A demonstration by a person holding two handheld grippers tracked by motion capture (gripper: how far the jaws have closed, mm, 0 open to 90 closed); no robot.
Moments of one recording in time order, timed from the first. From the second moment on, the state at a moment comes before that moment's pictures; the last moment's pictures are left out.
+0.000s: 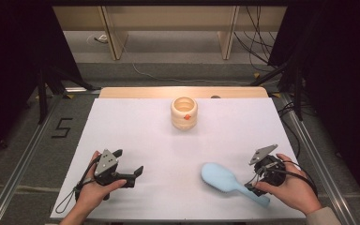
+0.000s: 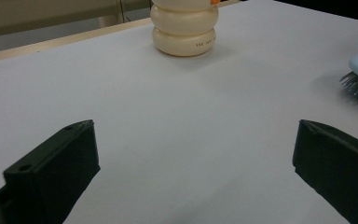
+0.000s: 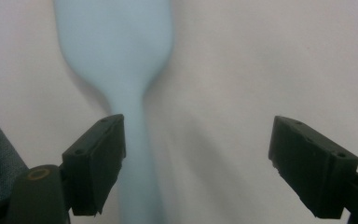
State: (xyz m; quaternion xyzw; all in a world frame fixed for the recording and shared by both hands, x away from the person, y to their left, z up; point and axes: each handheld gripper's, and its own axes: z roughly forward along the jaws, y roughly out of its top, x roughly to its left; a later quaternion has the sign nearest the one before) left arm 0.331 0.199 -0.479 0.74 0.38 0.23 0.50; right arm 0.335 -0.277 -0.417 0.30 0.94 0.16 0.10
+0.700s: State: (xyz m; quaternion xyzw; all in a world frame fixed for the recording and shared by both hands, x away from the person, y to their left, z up) left arm 0.332 0.199 -0.479 0.74 0.38 0.23 0.50; right arm 0.334 -0.246 -0.435 0.25 0.96 0.10 0.06
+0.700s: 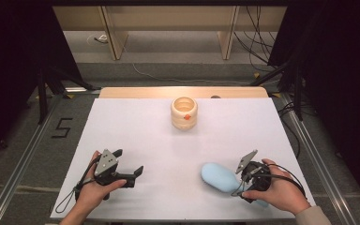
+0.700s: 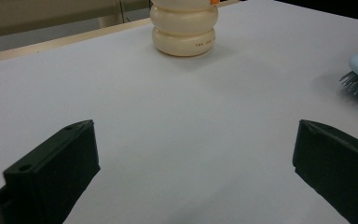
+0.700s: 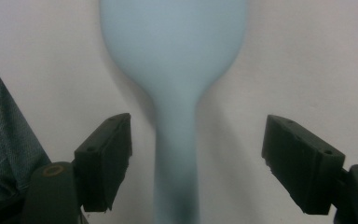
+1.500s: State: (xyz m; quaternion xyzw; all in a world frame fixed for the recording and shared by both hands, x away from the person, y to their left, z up) left arm 0.332 0.200 -0.479 0.74 0.38 0.23 0.50; right arm 0.342 -0.228 -0.453 0.23 0.97 0.05 0.03
